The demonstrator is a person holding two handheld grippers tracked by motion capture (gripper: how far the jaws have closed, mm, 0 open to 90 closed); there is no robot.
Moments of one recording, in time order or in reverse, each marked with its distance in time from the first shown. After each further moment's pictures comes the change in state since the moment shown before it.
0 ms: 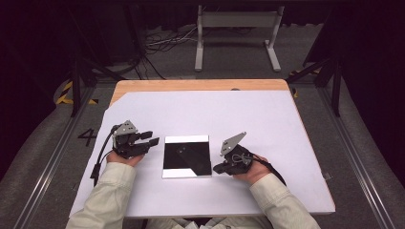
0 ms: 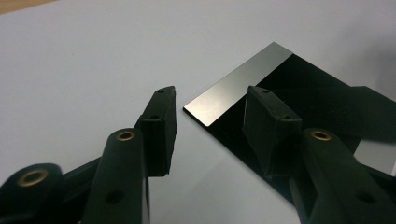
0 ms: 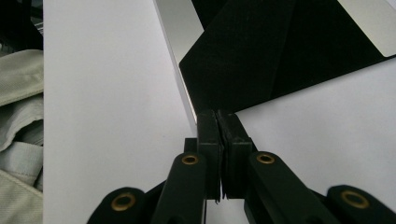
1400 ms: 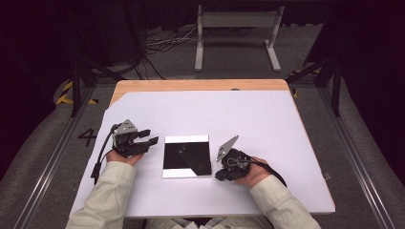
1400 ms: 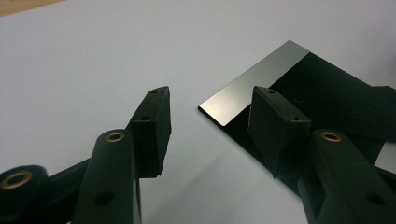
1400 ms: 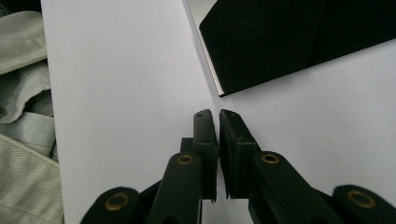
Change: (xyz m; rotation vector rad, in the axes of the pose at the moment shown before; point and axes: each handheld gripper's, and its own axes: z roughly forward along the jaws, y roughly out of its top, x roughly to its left) left arm 0.006 -0.002 0.003 -0.004 0.030 -0.011; right arm 0.011 0.004 0.007 0.161 0.030 0.007
